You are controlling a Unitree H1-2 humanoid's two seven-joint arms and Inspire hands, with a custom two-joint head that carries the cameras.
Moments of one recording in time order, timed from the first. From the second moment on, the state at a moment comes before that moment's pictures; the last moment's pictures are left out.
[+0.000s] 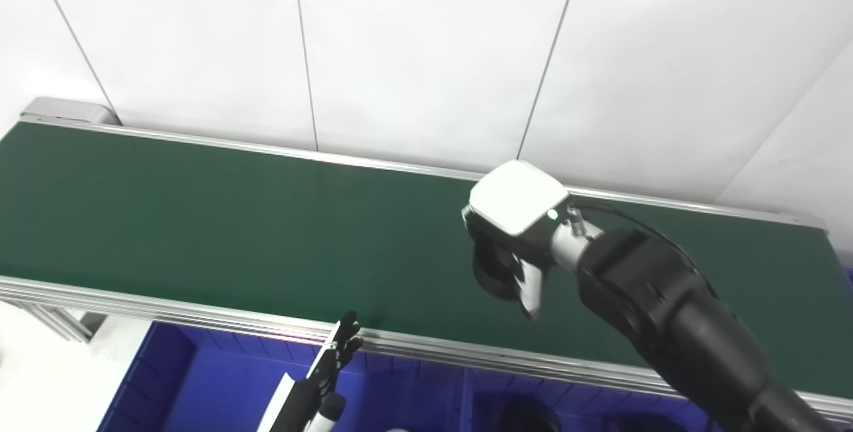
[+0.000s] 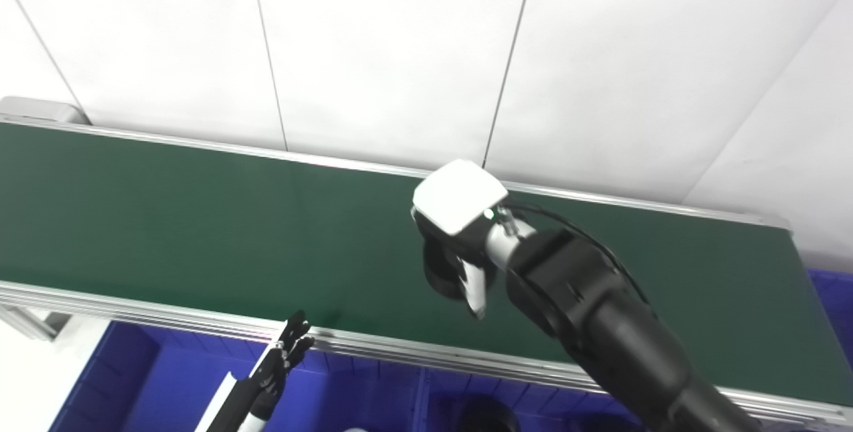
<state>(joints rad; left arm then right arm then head) 0.33 0.09 -0.29 -0.16 0.07 -0.16 -0.19 -0.41 -0.51 0.48 -0.58 -1.22 0.19 1.05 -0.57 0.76</state>
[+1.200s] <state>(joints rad) 0.18 0.26 -0.06 -0.20 -0.21 0.16 -0.32 0.28 -0.17 0.14 -0.76 -1.47 0.06 1.00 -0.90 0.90</state>
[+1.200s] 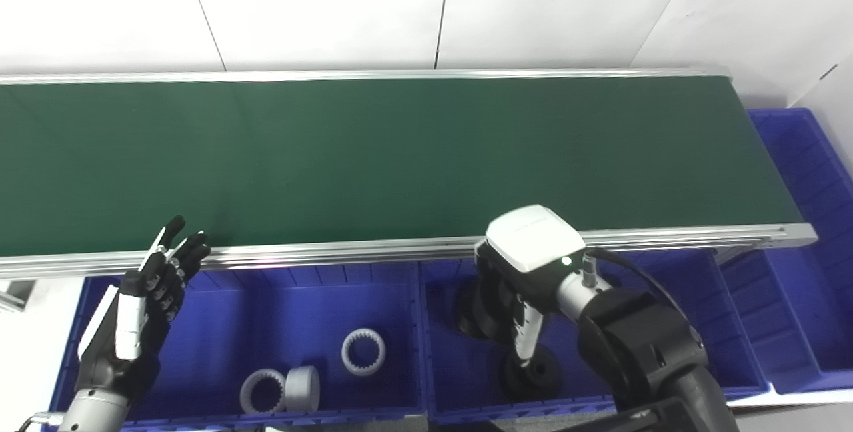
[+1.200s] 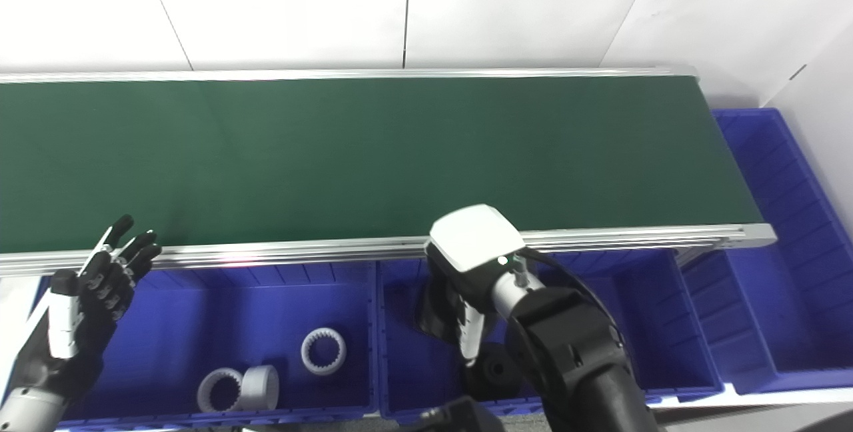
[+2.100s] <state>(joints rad) 0.19 0.22 -0.09 -0.23 -0.19 0.17 -0.32 0.29 -0.19 0.04 -0.76 -1.53 0.00 1.18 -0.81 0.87</state>
